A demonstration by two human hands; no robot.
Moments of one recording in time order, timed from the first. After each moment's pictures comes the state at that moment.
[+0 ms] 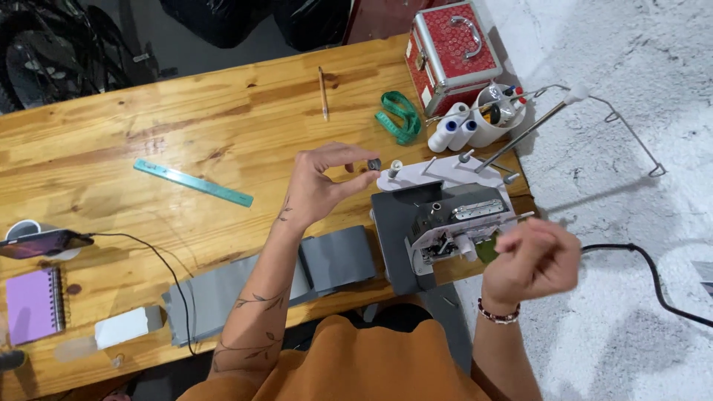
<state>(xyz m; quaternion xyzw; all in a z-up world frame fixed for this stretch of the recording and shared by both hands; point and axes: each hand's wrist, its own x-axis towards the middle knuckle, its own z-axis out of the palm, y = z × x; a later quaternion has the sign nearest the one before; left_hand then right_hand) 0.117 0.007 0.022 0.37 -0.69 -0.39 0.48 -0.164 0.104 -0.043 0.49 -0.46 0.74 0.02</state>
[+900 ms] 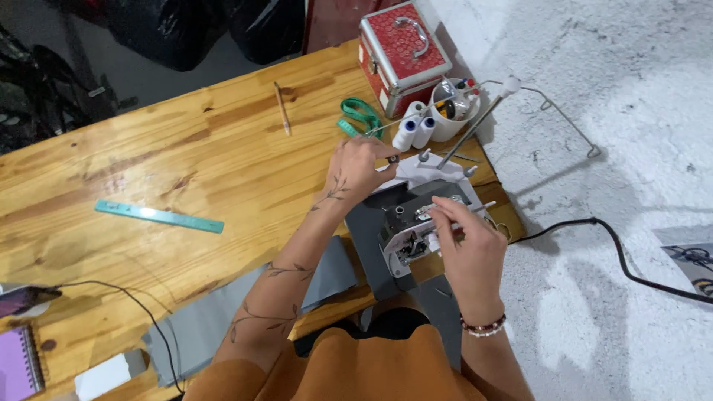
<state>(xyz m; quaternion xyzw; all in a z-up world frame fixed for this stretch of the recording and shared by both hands) 0.001 -0.063 -0.061 0.42 -0.83 -0.21 0.31 -0.139 0.113 0.032 0.60 -0.68 0.41 -0.09</state>
